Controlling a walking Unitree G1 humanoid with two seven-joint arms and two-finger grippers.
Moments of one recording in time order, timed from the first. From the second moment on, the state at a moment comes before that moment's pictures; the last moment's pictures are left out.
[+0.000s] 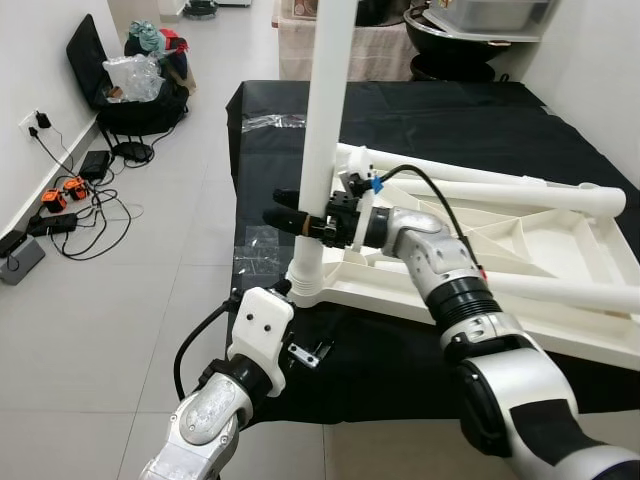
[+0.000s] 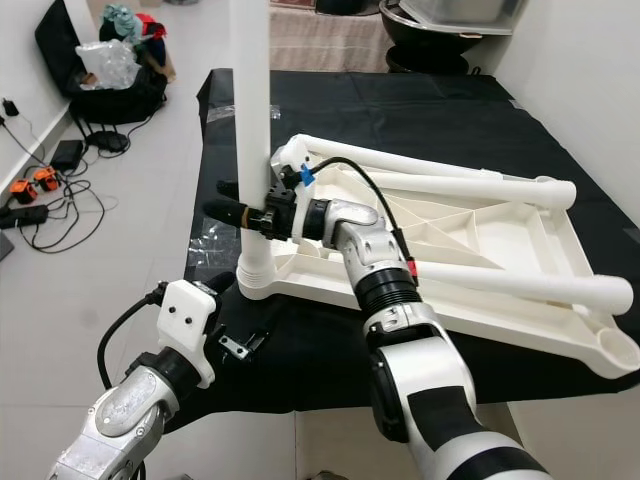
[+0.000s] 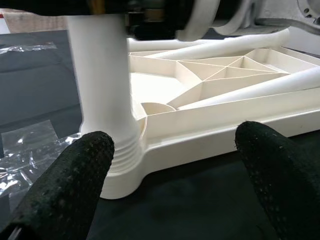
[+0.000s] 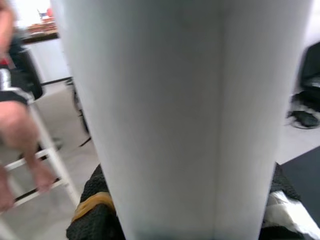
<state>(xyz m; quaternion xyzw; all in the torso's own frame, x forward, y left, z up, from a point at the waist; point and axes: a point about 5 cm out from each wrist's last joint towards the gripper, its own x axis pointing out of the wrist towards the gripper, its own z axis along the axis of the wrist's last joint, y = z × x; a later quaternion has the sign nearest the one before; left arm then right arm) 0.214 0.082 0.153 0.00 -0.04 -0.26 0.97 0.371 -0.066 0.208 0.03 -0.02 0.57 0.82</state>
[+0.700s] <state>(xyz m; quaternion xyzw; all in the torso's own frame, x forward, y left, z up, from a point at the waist) 0.214 0.089 0.150 0.02 -0.04 -0.22 0.98 0.380 -0.104 0.206 0.04 -0.04 -0.06 1.00</state>
